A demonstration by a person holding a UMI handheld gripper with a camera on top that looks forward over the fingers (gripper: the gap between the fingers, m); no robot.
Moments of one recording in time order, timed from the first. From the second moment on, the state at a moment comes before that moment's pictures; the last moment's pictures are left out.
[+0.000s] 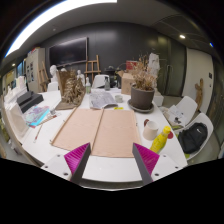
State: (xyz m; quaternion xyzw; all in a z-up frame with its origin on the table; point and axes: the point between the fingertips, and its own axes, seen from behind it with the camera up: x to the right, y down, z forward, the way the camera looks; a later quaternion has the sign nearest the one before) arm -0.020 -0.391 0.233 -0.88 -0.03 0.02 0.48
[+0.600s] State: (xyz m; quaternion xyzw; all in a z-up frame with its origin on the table) arm 0.185 -0.314 0.077 -0.85 0.07 -0.02 0.52
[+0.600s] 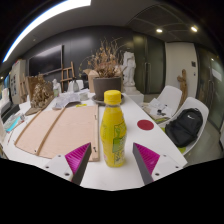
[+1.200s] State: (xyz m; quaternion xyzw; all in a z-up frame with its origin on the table) arm 0.195 -0.267 0.059 -0.84 0.05 -0.06 0.54
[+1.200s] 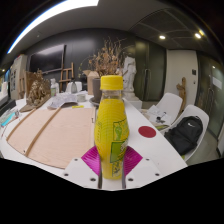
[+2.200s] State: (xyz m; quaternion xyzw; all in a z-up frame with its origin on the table) arm 0.060 -0.089 0.170 -0.49 0.51 0.64 0.29
